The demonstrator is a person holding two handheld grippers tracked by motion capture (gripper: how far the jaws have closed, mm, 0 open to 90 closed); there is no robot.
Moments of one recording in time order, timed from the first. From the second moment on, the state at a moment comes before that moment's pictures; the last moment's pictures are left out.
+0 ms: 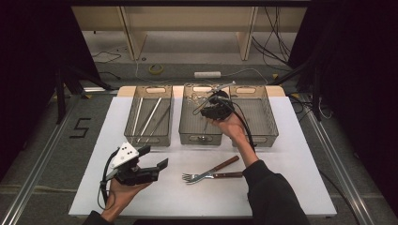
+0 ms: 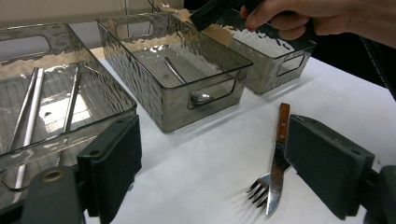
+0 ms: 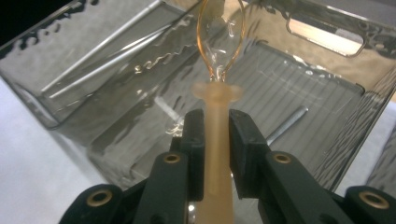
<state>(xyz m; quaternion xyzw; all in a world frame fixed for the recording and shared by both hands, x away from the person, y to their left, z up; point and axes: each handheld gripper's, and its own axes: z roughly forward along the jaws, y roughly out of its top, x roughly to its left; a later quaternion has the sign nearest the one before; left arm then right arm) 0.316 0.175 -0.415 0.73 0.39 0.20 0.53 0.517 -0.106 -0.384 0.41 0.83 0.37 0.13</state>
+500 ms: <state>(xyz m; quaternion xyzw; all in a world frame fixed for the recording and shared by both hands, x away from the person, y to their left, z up) 0.315 0.175 -0.414 0.73 0.39 0.20 0.53 0.528 -0.097 -0.403 0.43 0.82 0.35 0.12</state>
